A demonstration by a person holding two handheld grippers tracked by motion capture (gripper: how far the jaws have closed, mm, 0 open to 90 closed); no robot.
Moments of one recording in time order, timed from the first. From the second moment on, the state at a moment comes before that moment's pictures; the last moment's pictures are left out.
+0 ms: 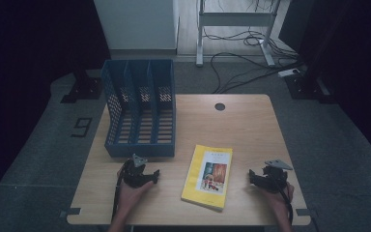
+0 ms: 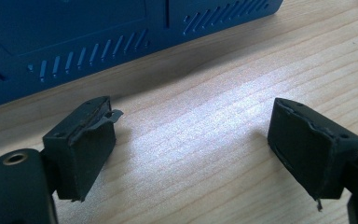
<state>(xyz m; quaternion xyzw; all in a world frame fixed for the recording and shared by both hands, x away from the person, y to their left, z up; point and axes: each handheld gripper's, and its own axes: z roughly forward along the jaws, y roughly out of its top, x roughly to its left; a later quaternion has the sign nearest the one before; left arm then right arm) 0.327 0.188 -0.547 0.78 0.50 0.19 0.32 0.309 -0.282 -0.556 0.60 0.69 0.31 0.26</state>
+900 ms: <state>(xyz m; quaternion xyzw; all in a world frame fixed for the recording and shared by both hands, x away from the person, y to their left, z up) 0.319 0.180 -0.526 0.76 0.49 0.17 0.39 0.304 -0.282 -0.556 0.60 0.69 0.31 0.26</state>
